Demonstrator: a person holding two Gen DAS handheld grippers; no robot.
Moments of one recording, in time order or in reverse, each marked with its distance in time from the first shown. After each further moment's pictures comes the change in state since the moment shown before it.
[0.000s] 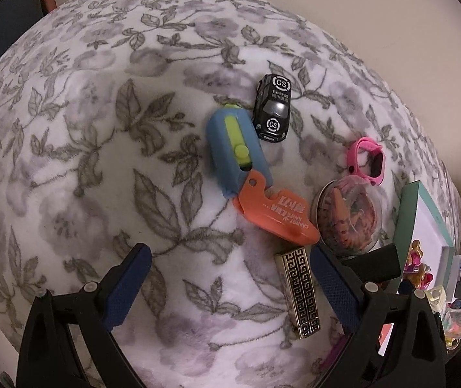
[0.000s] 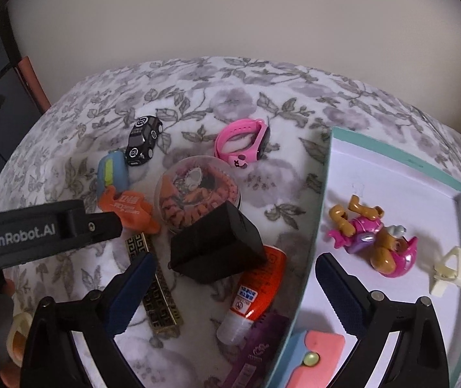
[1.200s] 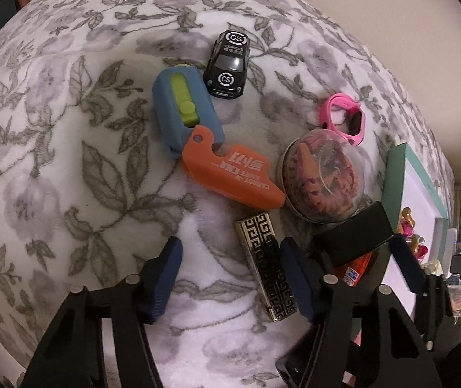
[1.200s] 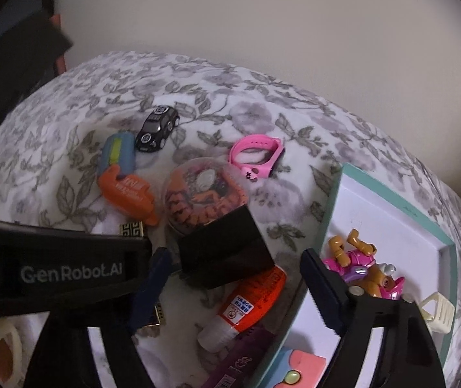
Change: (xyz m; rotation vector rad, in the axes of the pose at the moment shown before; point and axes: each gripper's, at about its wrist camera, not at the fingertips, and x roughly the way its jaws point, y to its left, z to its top) left arm 0.025 -0.035 -0.020 0.064 0.100 -0.067; right arm 0.000 0.023 -0.006 -0.238 -0.066 -0.089
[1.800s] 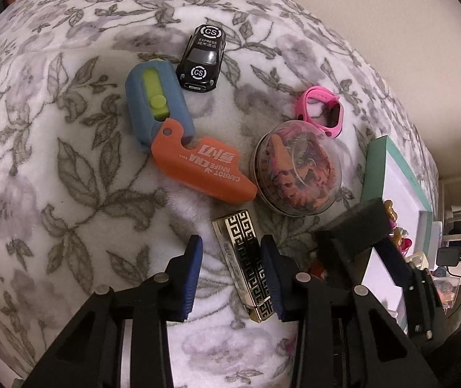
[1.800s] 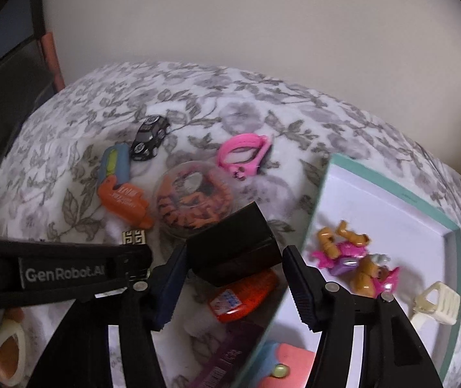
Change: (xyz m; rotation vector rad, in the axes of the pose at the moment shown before) left arm 0.002 -0.016 -0.002 0.018 0.016 -0.078; right arm -0.009 -0.027 -0.001 0.097 -0.001 0.057
